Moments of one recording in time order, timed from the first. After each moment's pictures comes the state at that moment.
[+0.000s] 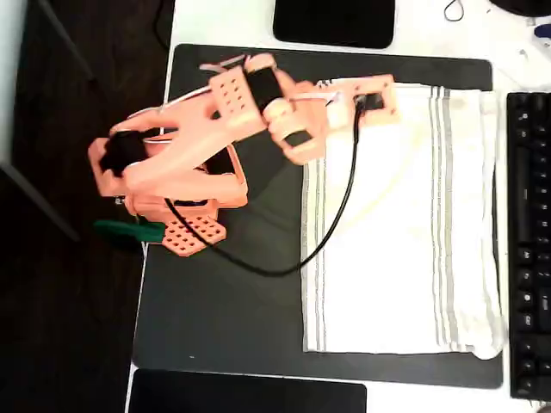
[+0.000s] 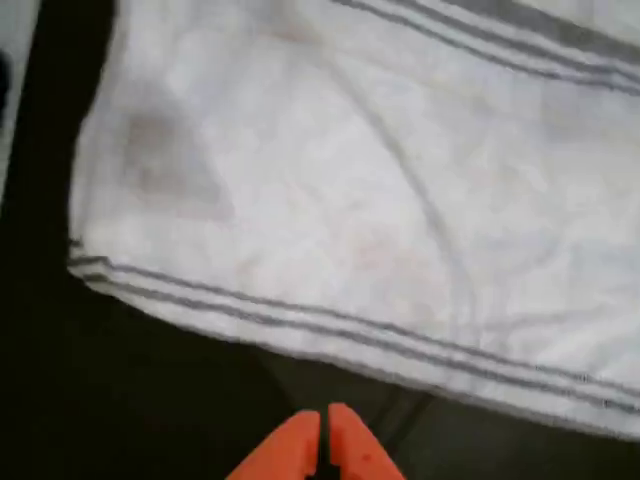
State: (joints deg) arm -26.4 132.8 118.7 81.7 -80.6
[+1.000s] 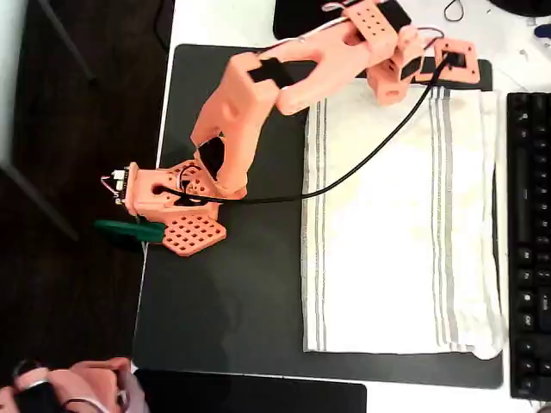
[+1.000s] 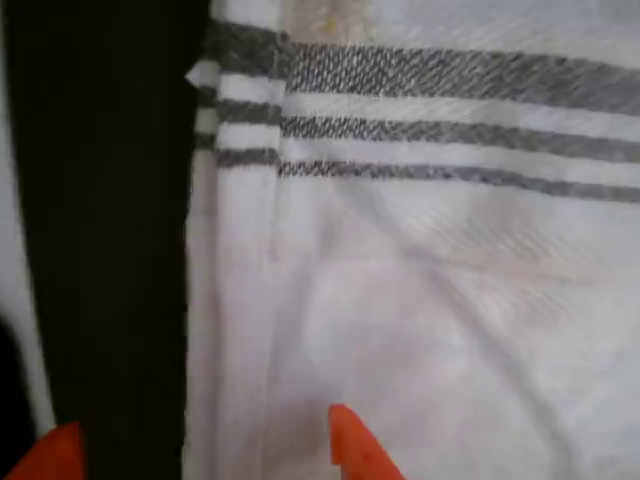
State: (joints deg) arm -35.4 60.8 67.4 73.5 -59.8
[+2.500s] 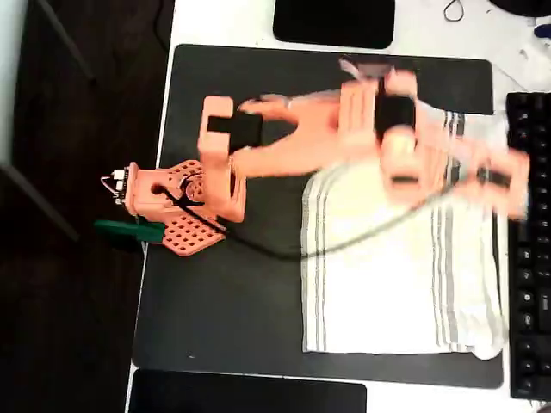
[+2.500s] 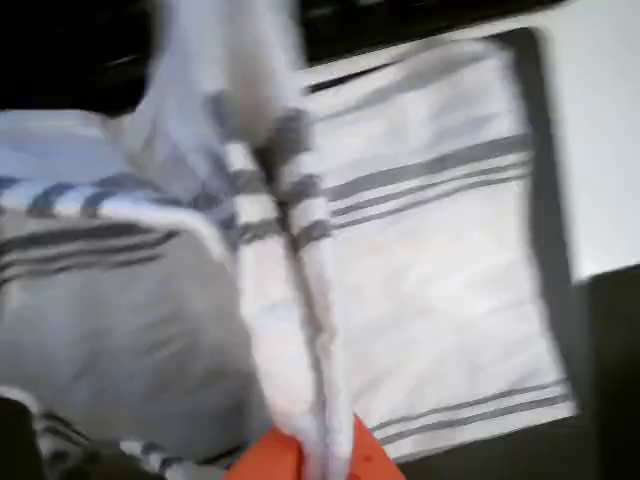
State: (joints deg) arm 9.6 85.9 59.7 92.2 -83.6
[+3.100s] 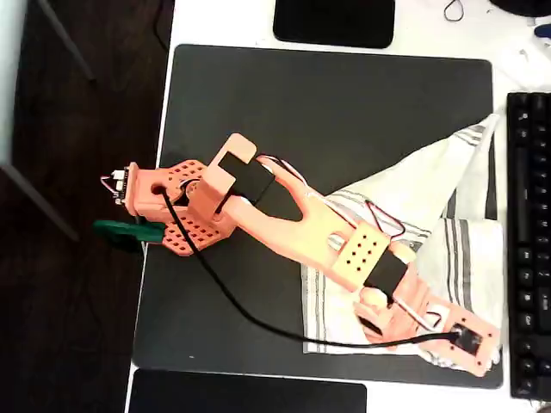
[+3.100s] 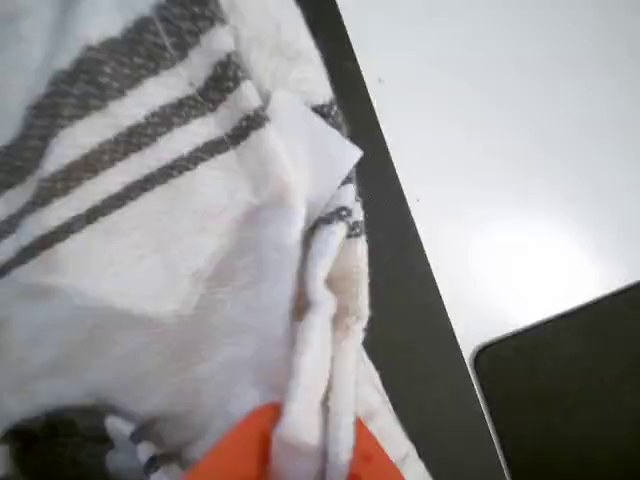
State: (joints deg) arm 30.5 75.5 83.5 60.9 -98.3
